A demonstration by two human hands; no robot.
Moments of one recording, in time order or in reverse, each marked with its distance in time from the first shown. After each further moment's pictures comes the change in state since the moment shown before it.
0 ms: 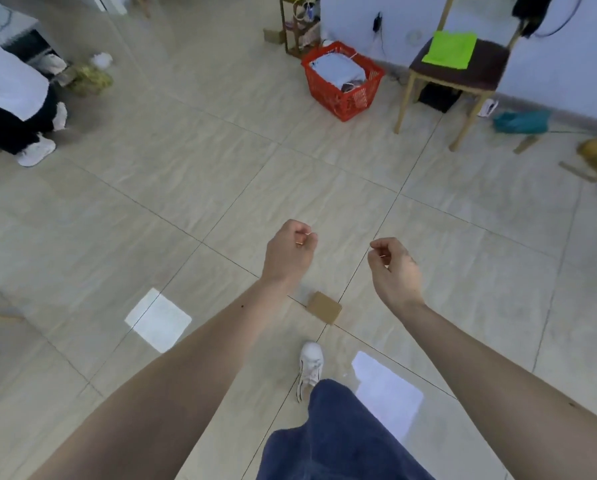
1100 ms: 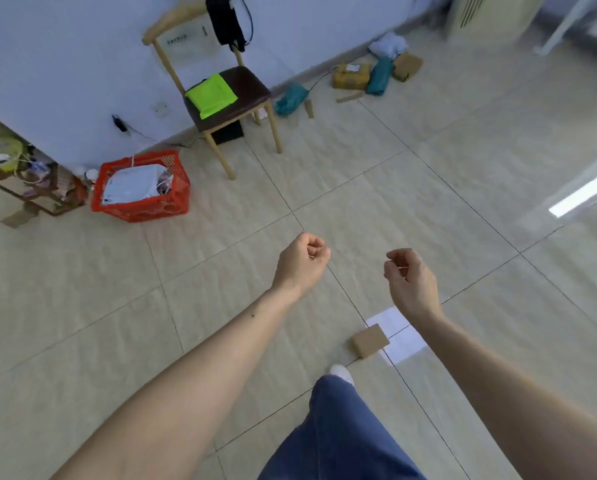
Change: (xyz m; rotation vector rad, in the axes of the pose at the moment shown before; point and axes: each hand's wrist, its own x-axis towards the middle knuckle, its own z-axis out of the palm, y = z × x) left_hand 0.309 0.080 -0.002 0.396 -0.957 0.525; right_hand 0.119 -0.109 0.143 0.266 0.892 0.604
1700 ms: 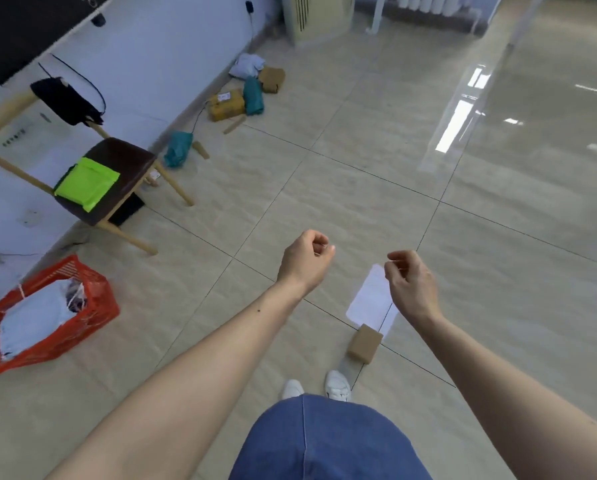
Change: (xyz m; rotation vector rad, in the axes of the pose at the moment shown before) left_hand 0.101 0.076 0.045 0.224 -0.414 0.283; right_hand 0.035 0.005 -0.007 0.153 0.434 0.287
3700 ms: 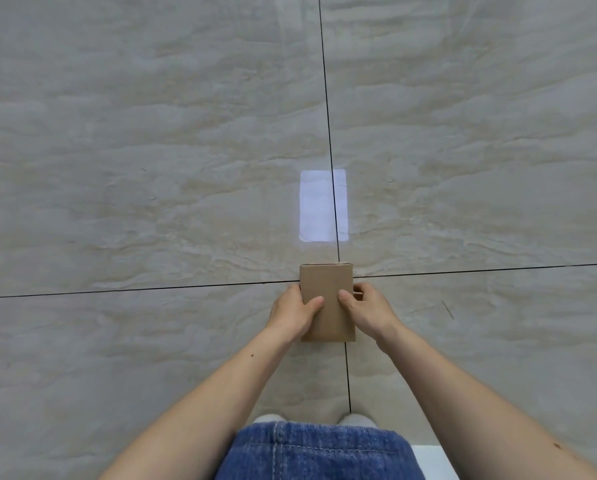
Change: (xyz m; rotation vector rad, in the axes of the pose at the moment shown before) left_hand 0.207 -0.503 0.533 0.423 -0.720 -0.199; right_hand 0.161 0.643 0.289 0.215 -0.067 0.791
